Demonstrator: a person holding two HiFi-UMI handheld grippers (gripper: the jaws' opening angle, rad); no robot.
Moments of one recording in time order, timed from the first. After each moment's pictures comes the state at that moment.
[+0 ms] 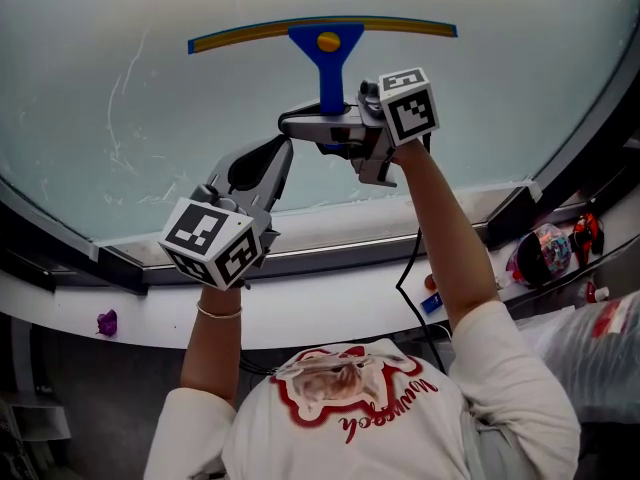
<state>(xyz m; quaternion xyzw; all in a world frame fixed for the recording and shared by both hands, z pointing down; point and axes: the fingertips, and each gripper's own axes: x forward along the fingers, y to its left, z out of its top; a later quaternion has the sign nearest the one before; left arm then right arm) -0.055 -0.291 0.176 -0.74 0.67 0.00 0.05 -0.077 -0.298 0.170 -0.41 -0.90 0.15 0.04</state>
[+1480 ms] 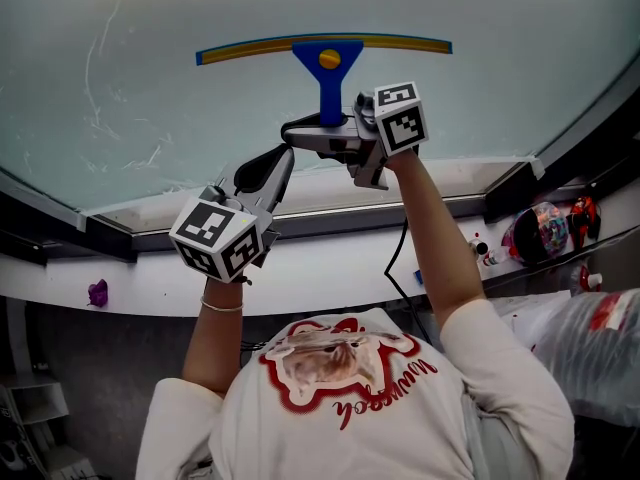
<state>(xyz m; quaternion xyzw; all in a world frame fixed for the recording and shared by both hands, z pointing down) -0.051 -0.285 0.274 -0.74 0.67 0.00 -0.05 -0.072 -0.292 0.268 -0.41 -0.89 0.20 0.05</state>
